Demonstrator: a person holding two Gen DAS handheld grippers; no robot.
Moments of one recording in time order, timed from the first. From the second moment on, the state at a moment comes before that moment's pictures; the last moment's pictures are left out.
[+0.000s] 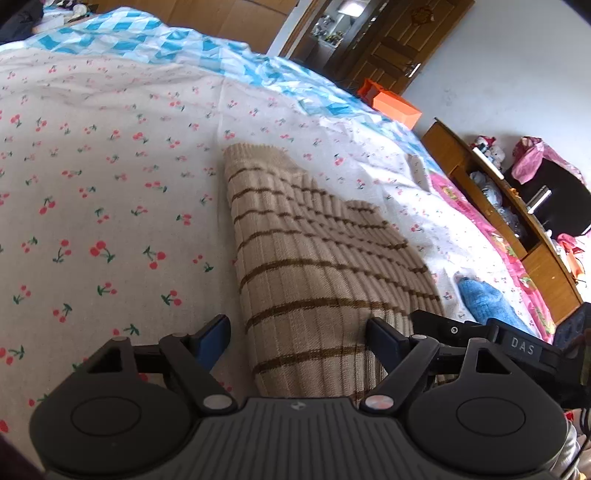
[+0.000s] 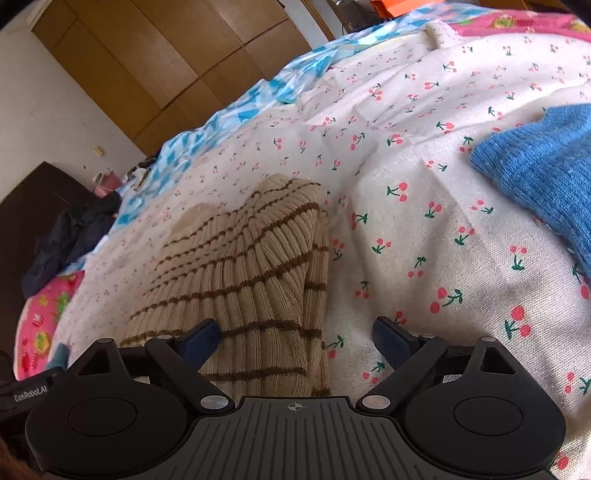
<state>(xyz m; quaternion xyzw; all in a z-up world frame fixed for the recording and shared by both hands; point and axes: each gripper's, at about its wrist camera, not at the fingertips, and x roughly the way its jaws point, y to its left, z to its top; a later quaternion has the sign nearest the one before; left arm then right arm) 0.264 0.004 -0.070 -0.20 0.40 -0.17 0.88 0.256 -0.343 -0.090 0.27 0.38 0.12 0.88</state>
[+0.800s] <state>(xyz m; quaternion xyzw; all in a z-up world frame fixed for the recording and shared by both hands) 0.266 0.016 -0.053 -0.23 0.41 -0.19 0.86 0.275 -0.316 -0.099 0.39 0.39 0.24 0.80</state>
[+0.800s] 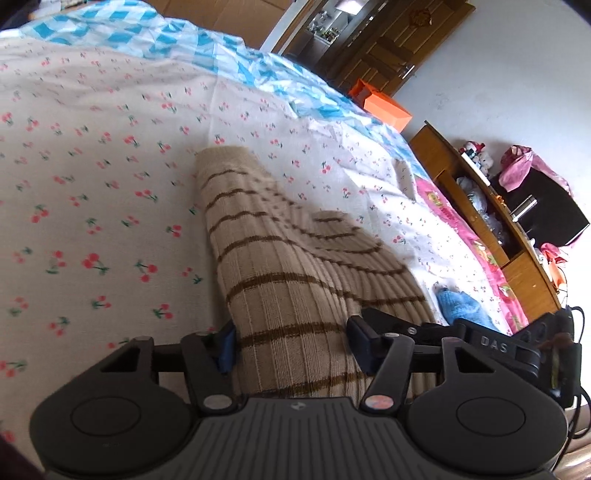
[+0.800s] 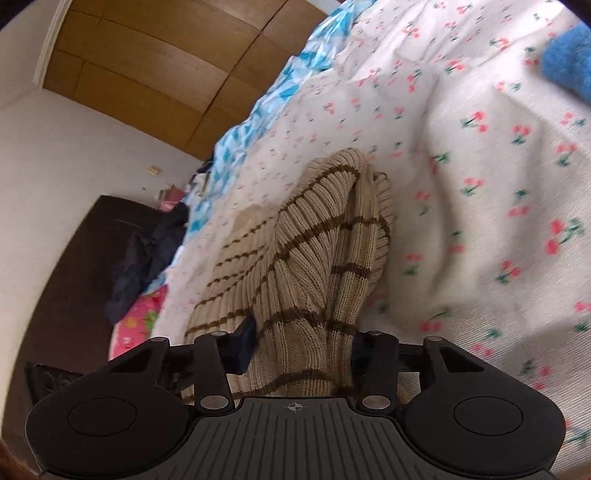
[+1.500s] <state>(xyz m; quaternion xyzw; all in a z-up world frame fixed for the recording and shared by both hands) 0.218 0.005 -0.029 -0.07 0.39 -0.09 0.92 0.222 -0.308 -0.062 0.24 0.36 0.11 0.90</state>
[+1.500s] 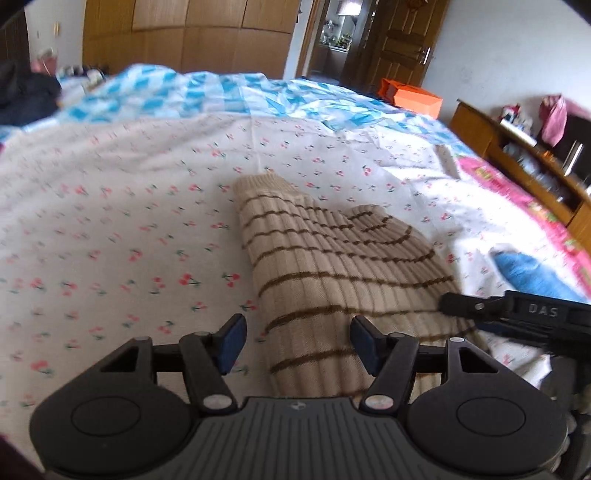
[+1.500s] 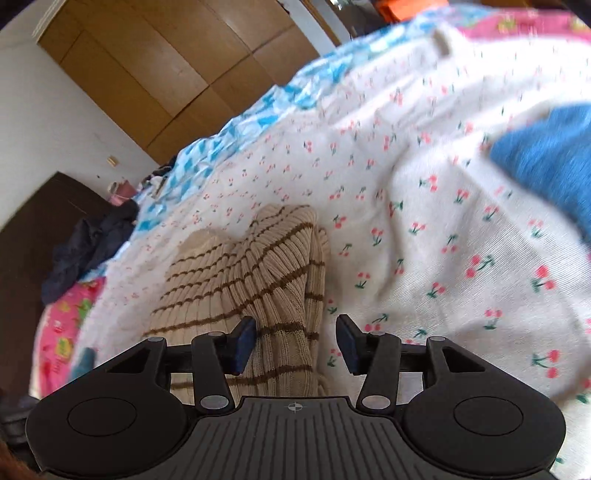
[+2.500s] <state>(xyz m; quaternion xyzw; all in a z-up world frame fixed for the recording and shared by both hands) 0.147 -0.006 -0.059 -0.03 0.43 -0.05 0.90 0.118 -0.252 -0.045 0.06 0.32 0.02 0.94</state>
